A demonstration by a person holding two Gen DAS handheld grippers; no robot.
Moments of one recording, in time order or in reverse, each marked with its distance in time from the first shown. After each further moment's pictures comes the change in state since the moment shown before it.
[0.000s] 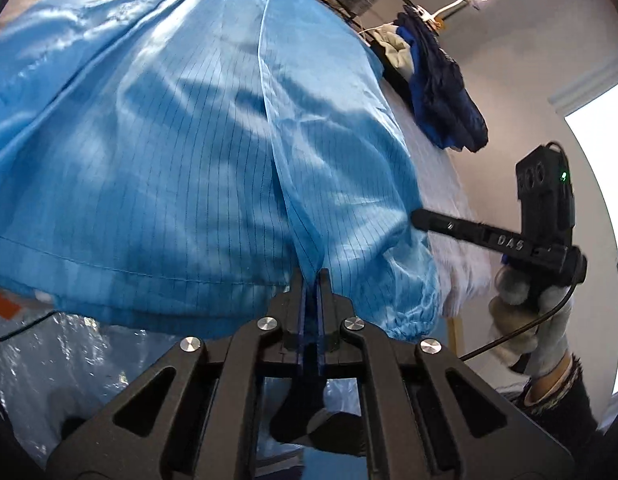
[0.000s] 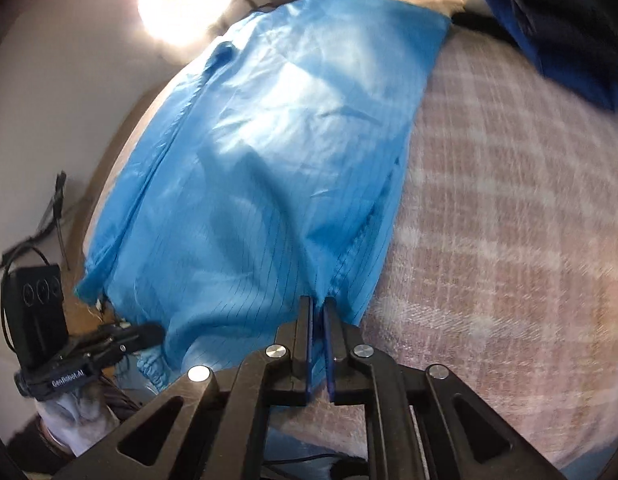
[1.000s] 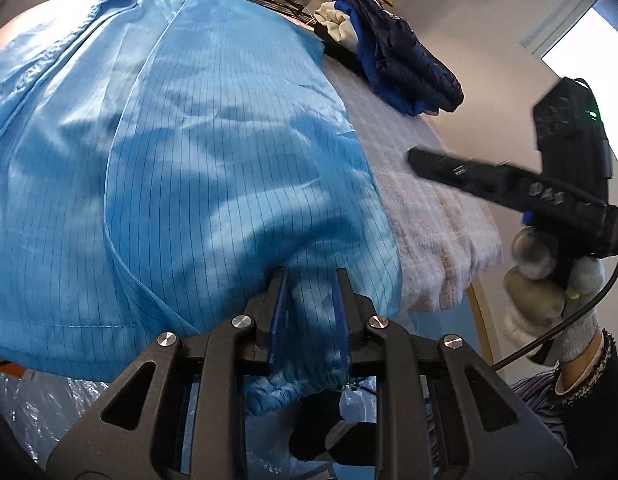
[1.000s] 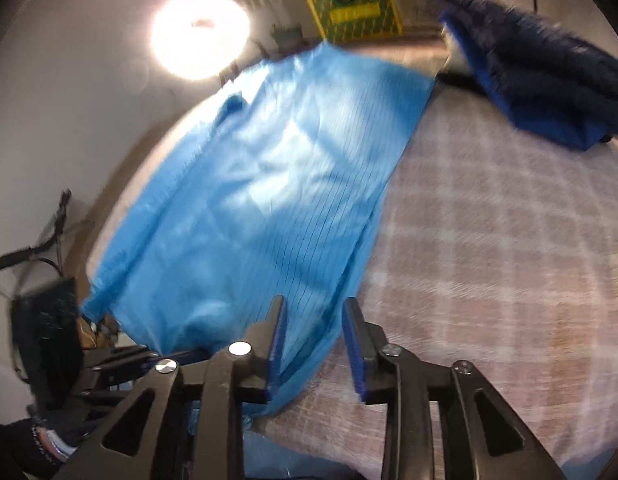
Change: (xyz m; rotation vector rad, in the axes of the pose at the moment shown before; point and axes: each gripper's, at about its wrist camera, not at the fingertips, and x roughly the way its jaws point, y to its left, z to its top) left arm 0.044 -0.062 0.000 0.212 -0.005 0.027; right arm -0.046 -0.009 -0.016 -0.019 -0.218 -0.004
